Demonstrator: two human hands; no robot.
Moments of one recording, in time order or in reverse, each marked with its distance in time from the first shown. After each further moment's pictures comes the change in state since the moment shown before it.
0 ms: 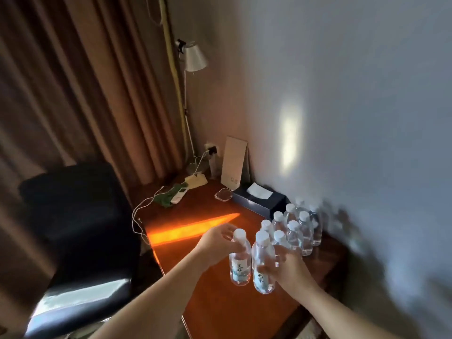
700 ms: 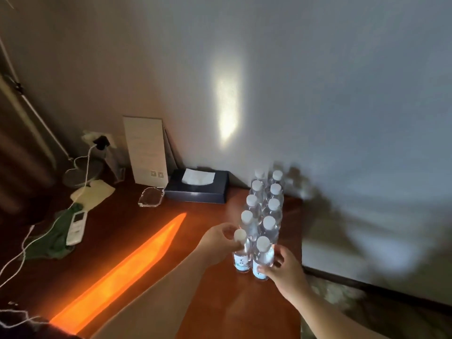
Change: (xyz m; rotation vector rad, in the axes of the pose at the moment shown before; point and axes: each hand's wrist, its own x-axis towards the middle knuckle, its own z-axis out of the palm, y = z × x) left_hand 0.205 -0.076 0.044 0.205 -0.624 0.250; right_hand 0.062 0.070 0.096 0.073 0.682 0.521
